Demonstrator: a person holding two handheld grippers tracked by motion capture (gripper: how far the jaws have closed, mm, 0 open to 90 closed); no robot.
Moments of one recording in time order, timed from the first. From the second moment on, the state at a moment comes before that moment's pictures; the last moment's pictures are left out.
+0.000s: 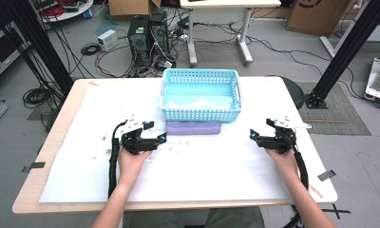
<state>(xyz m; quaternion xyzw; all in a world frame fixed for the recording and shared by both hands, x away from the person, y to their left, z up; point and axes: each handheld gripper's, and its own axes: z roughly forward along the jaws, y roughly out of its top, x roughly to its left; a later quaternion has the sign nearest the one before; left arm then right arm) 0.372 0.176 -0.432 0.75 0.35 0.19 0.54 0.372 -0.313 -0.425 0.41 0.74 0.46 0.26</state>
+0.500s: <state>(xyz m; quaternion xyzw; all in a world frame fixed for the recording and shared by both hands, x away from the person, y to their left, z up) 0.384 0.172 -0.447 0.75 0.41 0.14 0.50 0.373 -0.285 -0.427 0.40 0.75 0.47 0.23</state>
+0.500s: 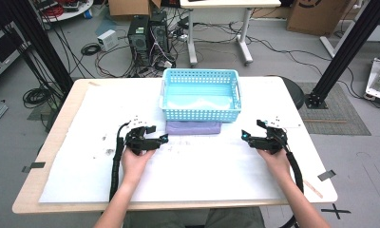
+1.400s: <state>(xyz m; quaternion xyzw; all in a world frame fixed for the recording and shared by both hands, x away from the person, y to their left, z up) 0.411 0.133 -0.451 0.77 0.47 0.14 0.42 0.424 -0.182 -0.446 0.45 0.81 0.34 0.15</state>
